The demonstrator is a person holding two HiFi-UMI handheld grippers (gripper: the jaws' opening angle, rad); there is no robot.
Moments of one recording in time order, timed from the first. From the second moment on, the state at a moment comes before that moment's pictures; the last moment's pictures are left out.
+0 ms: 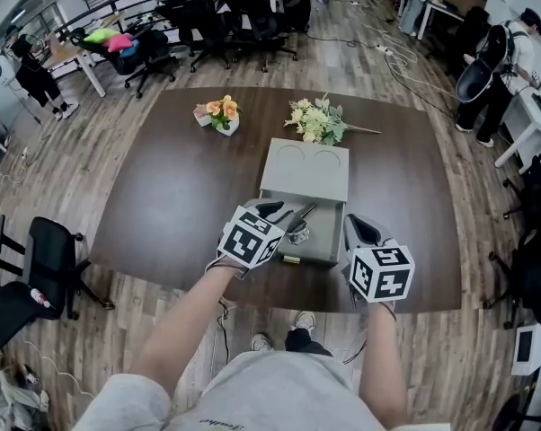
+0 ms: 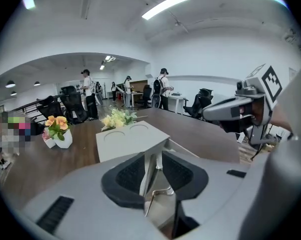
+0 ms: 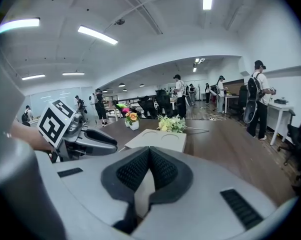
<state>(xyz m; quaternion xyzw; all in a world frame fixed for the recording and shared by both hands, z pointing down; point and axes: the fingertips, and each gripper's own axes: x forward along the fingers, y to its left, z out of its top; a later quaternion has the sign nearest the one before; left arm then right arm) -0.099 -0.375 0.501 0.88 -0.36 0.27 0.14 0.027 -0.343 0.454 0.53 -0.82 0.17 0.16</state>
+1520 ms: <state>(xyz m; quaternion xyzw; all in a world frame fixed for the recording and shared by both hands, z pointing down) -0.189 -0.367 0.404 0.83 -0.53 0.13 0.13 0.043 -0.350 0.383 0.55 -0.82 0.09 0.12</state>
